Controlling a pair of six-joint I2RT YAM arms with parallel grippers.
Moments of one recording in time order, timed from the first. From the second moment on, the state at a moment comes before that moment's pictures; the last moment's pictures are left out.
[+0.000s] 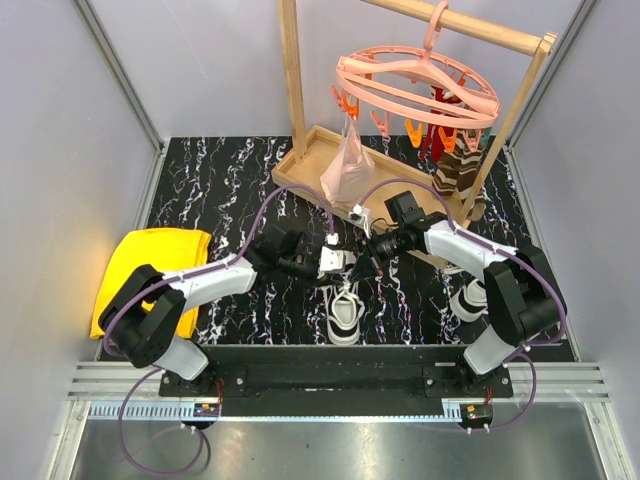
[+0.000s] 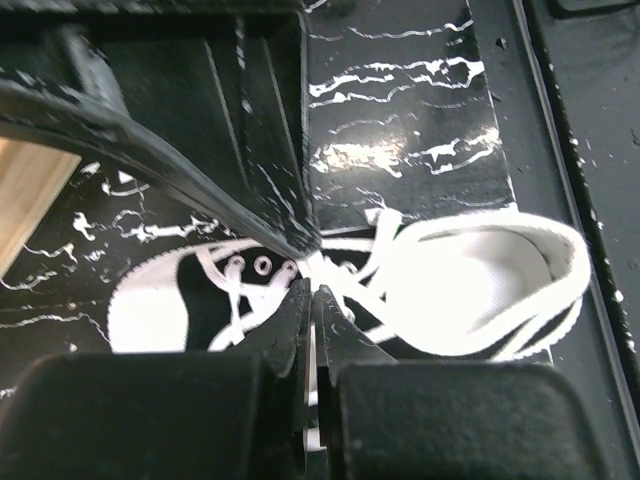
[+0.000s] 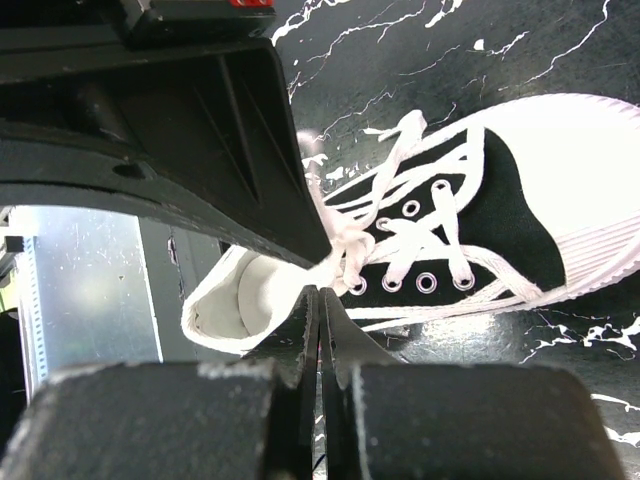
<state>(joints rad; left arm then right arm) -0.71 1.50 0.78 0.07 0.81 0.60 0.46 1.62 1.01 -0.46 -0.96 -0.24</state>
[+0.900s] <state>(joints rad) -0.62 1.24 0.78 -0.12 0.58 0.45 0.46 1.62 1.01 -0.47 -0.95 -0.26</state>
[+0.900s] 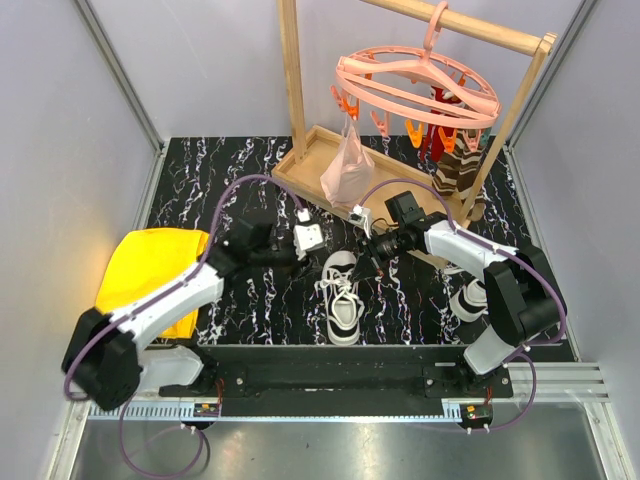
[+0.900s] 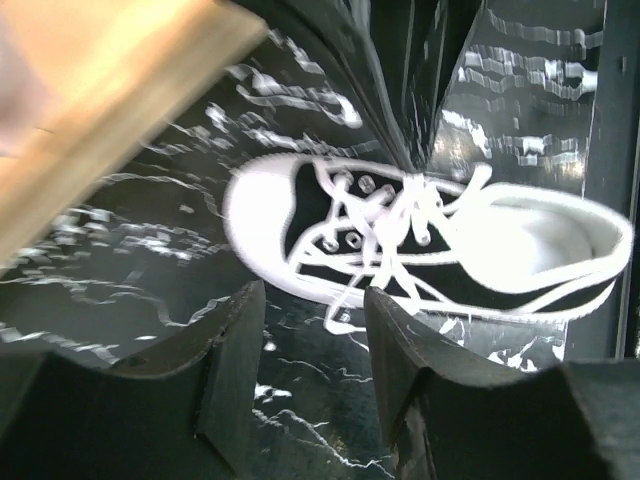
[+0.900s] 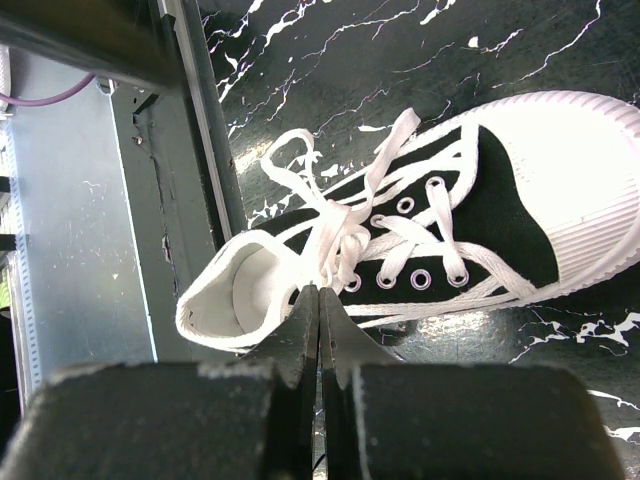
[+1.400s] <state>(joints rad) -0.67 1.37 0.88 -0.22 0.62 0.39 0.46 1.62 1.01 -0.47 -0.94 -0.25</state>
